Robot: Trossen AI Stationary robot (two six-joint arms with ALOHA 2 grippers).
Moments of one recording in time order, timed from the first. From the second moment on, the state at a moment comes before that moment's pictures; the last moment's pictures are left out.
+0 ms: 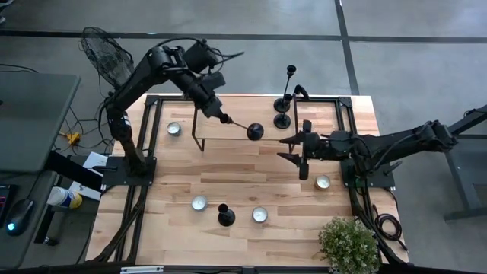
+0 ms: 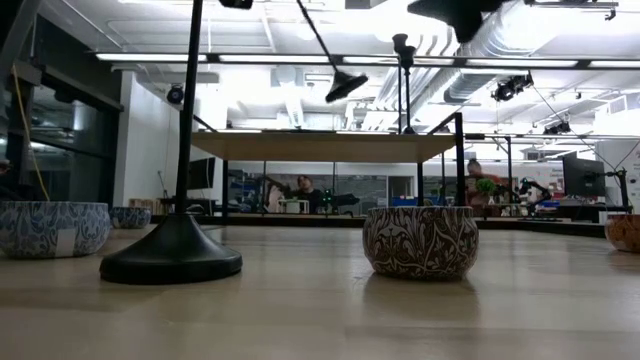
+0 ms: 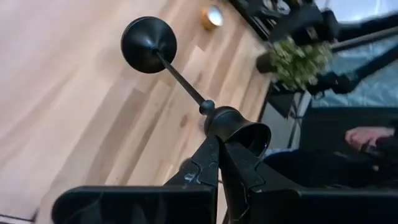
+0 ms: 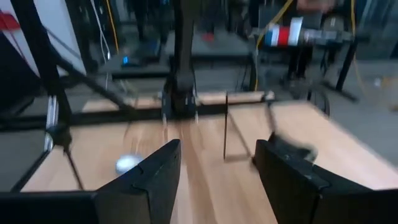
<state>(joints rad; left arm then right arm) 0.41 1.75 2.36 -1.57 0.53 -0.35 0.12 0.96 0.68 0.18 0.26 0.04</state>
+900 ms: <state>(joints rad) 0.29 1.75 2.36 -1.57 0.36 -0.43 0.08 1.56 1.44 -0.15 0.37 -0.25</state>
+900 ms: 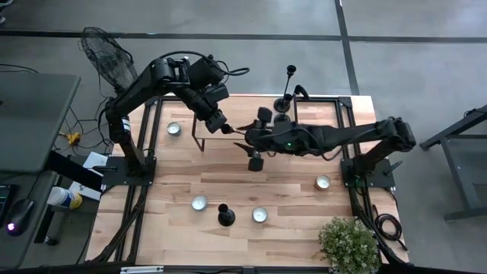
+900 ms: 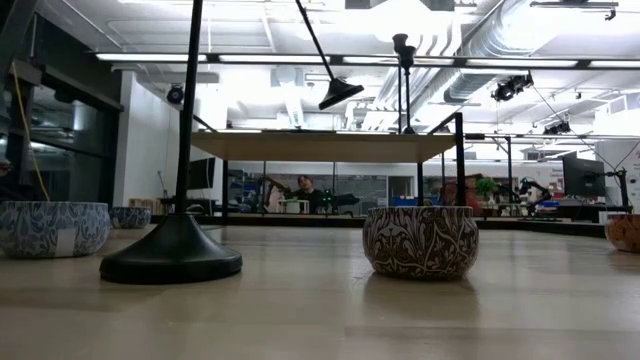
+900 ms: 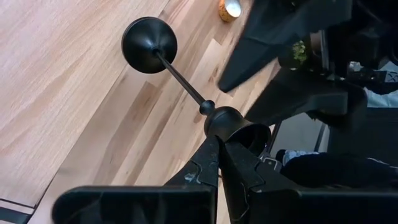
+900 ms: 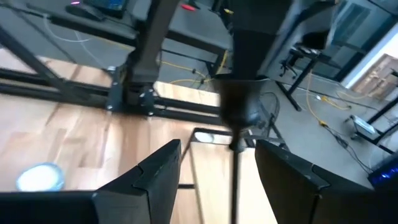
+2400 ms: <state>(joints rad) 0.29 1.75 2.36 -1.54 0.39 -0.40 0.01 1.59 1.46 -0.15 0.22 -0.23</state>
